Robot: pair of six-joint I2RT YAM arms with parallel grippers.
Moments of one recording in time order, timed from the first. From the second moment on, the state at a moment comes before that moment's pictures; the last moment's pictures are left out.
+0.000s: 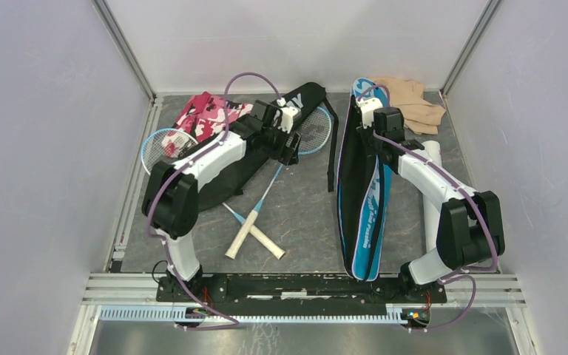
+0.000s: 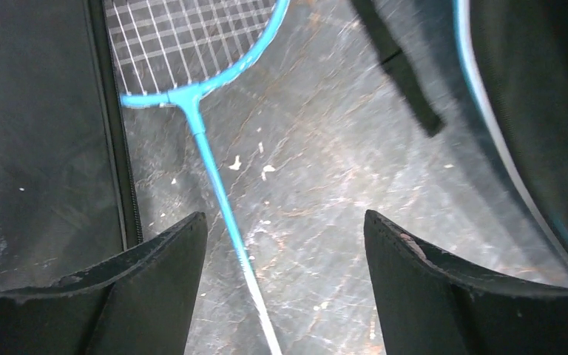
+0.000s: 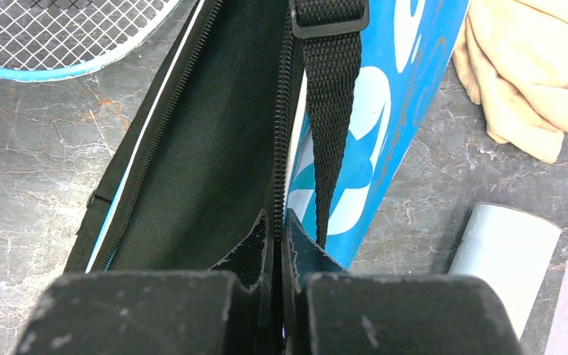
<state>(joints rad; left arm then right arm) -0.52 1.82 1.46 -0.46 0.31 0.01 0.25 1.53 1.08 -0.20 0.12 -0.19</state>
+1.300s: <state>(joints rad) -0.52 1.96 1.38 -0.44 0.32 0.01 0.18 1.54 1.16 -0.32 0.08 -0.24</state>
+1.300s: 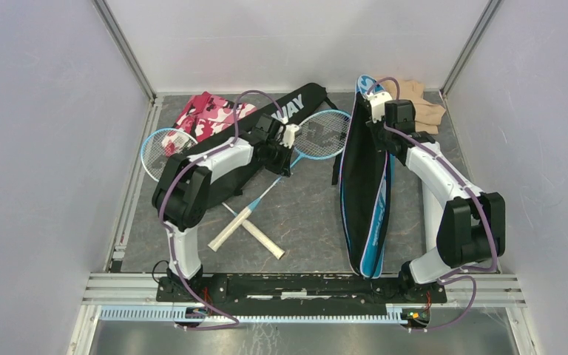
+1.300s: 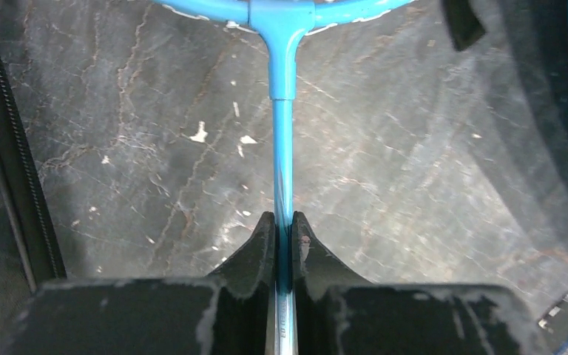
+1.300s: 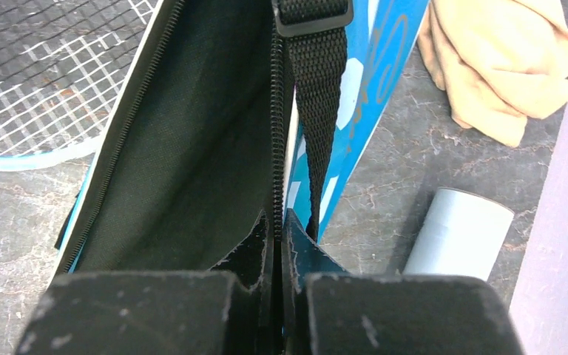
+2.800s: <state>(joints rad) -0.79 1.79 1.35 -0.55 -0.09 0.11 0.15 1.65 1.29 -0.38 -0.10 -0.09</state>
